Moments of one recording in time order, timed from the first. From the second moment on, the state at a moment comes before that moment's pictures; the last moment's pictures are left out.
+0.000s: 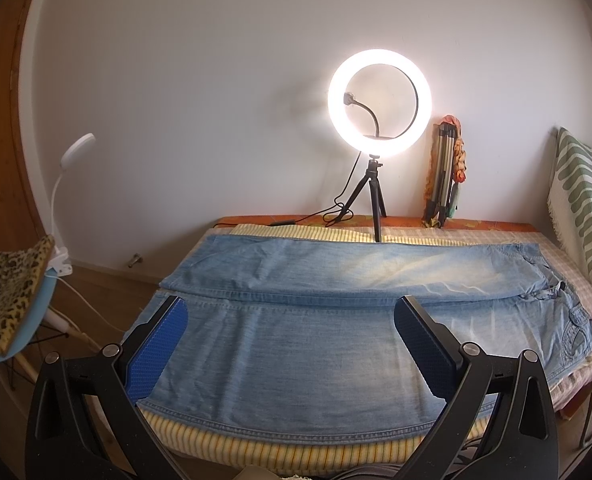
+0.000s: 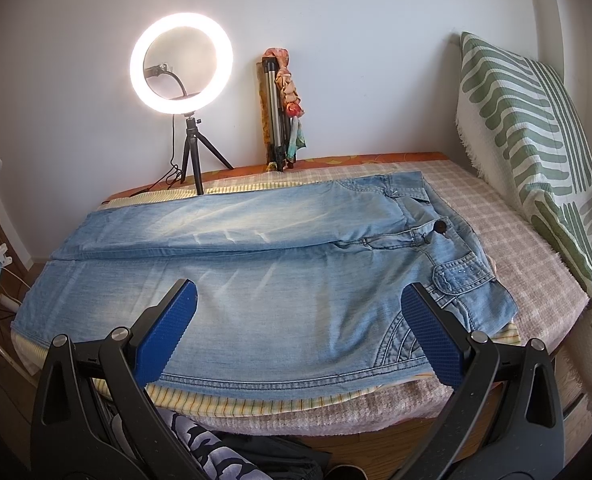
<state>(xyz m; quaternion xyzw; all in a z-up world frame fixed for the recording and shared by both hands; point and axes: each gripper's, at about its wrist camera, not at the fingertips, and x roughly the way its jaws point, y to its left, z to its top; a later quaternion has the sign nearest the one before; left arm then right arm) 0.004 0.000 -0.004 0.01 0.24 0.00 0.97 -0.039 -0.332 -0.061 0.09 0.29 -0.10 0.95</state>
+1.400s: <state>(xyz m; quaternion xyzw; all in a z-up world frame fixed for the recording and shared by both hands) 0.140 0.063 -0.026 0.08 0.32 0.00 0.95 0.153 -0.356 -0.030 0.00 0.34 0.03 0.94</state>
